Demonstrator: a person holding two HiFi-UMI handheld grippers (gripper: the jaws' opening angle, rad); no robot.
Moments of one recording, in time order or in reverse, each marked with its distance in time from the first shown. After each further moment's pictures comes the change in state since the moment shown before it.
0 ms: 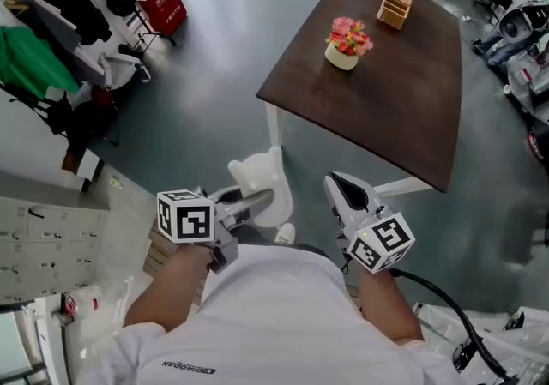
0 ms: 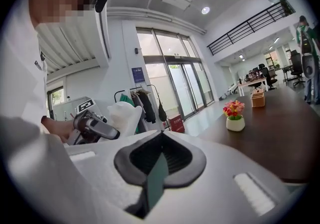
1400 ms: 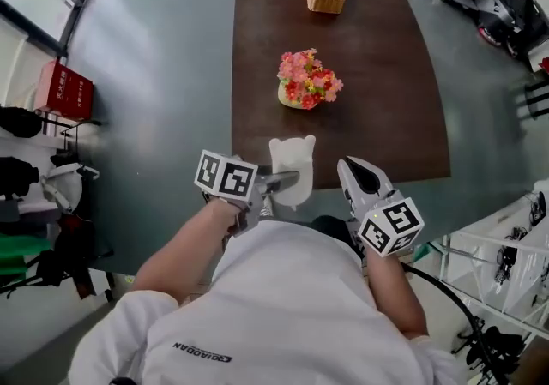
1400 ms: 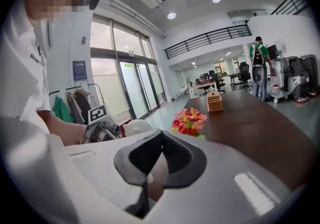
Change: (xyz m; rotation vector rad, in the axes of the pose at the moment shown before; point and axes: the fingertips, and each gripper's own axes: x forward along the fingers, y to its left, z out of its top) left arm 0.226 0.132 0.168 0.093 0.685 -0.262; right arm 0.114 -0.209 0.051 0.137 0.000 -0.564
